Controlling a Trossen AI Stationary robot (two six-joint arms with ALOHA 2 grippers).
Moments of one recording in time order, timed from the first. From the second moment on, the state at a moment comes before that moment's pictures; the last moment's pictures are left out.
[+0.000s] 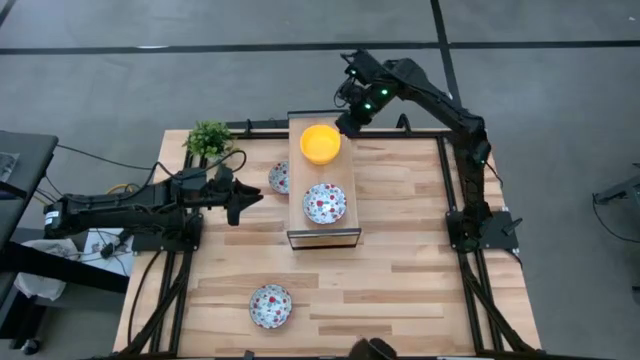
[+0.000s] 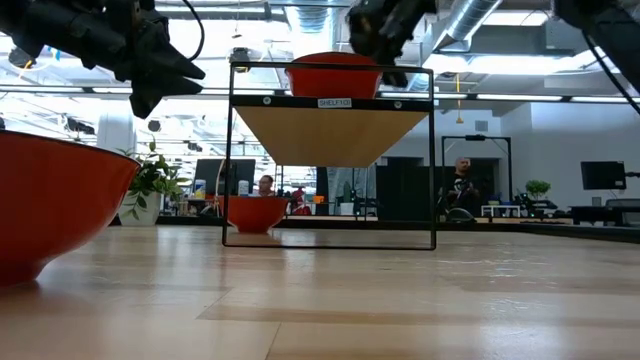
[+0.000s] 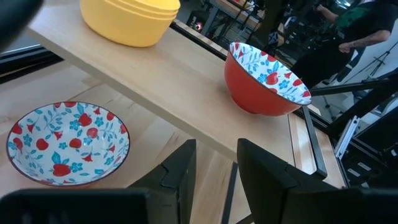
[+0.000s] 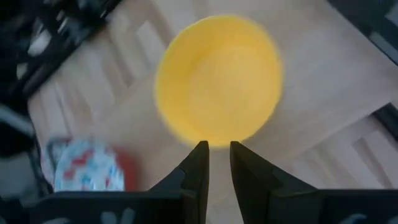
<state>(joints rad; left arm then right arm) 0.17 0.57 0.37 -0.08 0.00 -0.43 -0.60 2.00 2.27 -1.38 -0.42 0.05</state>
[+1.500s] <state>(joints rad) 0.17 0.57 0.37 -0.06 -0.16 -0.37 -0.58 1.18 1.24 -0.78 -0.40 0.03</state>
